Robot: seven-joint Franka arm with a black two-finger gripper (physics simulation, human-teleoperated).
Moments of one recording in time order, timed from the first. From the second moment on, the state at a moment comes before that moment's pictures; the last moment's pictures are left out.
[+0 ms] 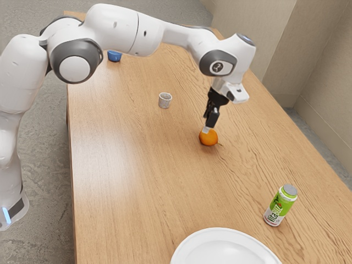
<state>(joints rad) -0.01 0.37 0.06 -1.43 0.01 1.70 0.43</state>
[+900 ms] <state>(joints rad) -0.02 0.47 0.07 -1.36 0.00 1.69 0.45</state>
